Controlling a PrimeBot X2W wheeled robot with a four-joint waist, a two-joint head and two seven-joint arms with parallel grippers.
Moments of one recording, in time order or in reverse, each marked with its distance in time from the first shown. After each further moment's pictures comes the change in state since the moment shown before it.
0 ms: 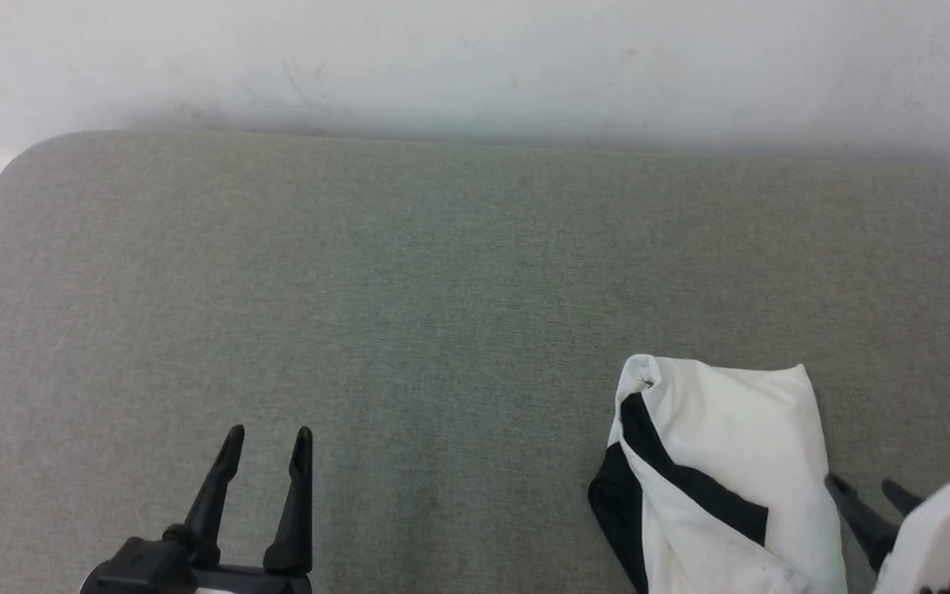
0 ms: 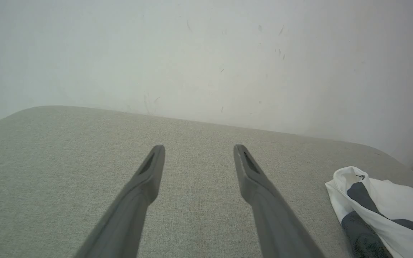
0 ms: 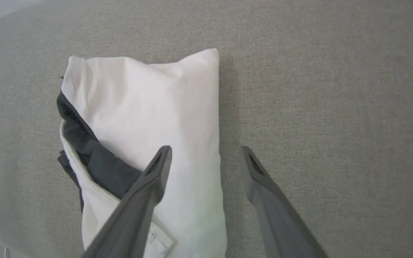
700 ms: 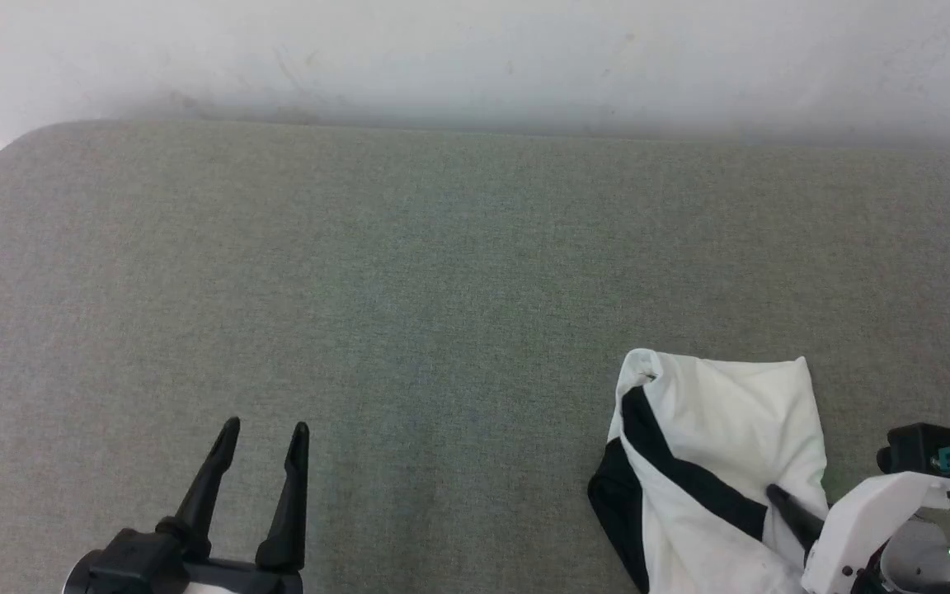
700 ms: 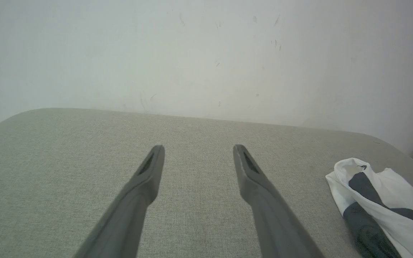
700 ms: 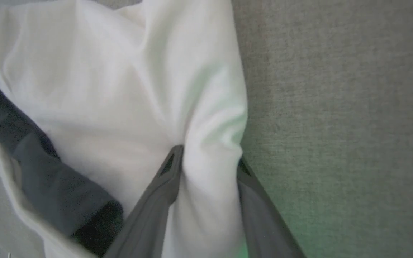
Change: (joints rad) left arm 0.000 0.043 -0.003 -0.041 0.001 0.000 0.037; right arm -0.109 -0.001 0.075 0.396 0.051 0.000 -0.172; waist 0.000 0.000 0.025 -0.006
